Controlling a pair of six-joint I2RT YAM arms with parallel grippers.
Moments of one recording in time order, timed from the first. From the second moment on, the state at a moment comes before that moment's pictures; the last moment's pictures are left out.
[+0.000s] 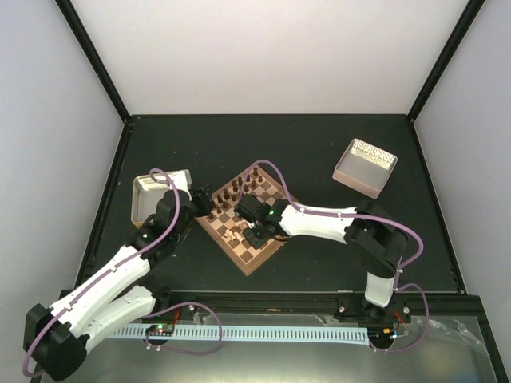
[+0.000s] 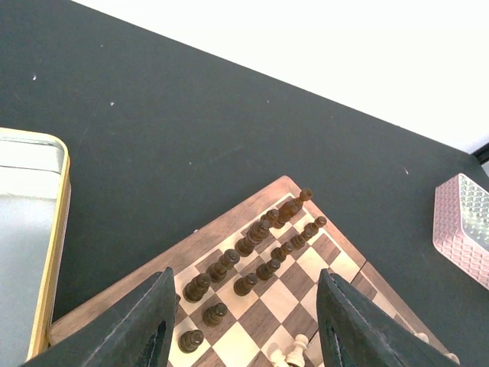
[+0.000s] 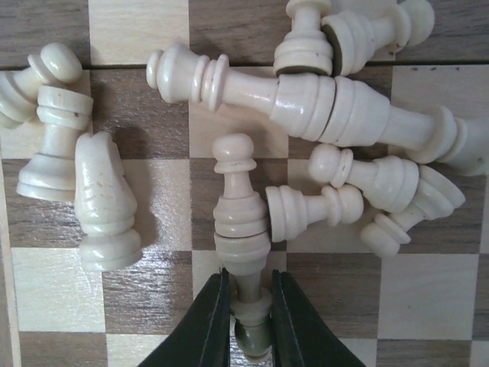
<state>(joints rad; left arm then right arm) -0.56 0.82 0.56 -0.16 -0.30 -0.63 1.04 1.83 1.20 -0.59 0.07 0.28</state>
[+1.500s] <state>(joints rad) -0.36 1.12 0.63 -0.14 0.80 -0.63 1.04 1.39 0.73 0.13 0.02 0.03</state>
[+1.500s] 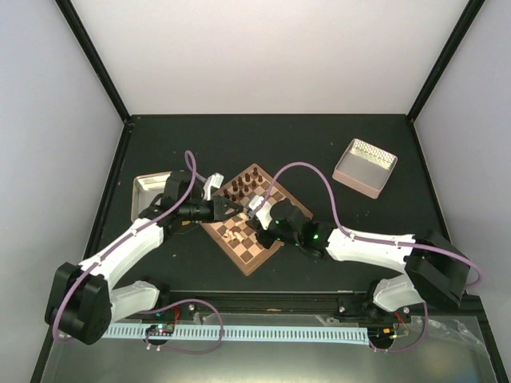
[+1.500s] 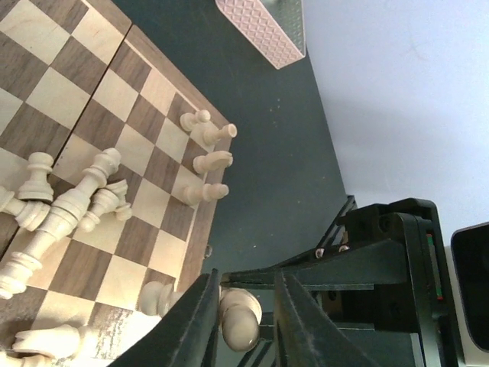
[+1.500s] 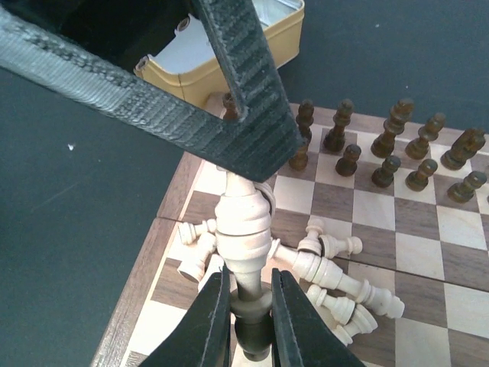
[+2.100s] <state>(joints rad) -0.36 1.19 0.58 -0.10 0.74 -0.64 1.04 1.47 0.73 0.12 0.02 0.08</state>
